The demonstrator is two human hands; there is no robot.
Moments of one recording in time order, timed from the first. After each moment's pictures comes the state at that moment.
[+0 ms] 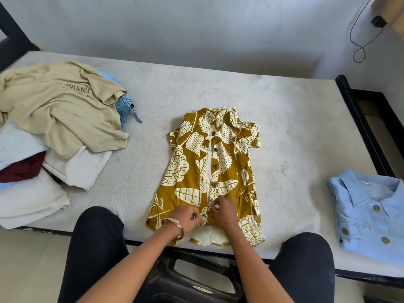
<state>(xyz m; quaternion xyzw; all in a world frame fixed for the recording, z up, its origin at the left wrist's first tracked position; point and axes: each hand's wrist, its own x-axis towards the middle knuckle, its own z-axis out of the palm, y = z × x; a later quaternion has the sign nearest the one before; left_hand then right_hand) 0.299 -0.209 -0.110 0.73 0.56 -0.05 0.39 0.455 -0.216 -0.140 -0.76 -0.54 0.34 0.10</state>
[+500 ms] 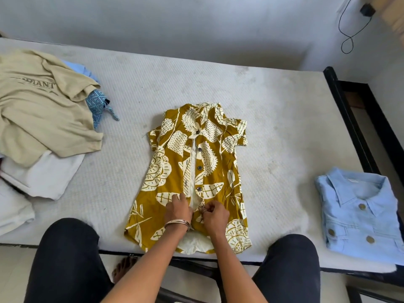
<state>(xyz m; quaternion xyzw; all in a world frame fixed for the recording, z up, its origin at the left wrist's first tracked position) 0.361 -0.179 -0.149 0.66 0.71 -0.08 0.22 0.465 -0.215 -0.151 -0.82 -0.37 0.35 0.25</state>
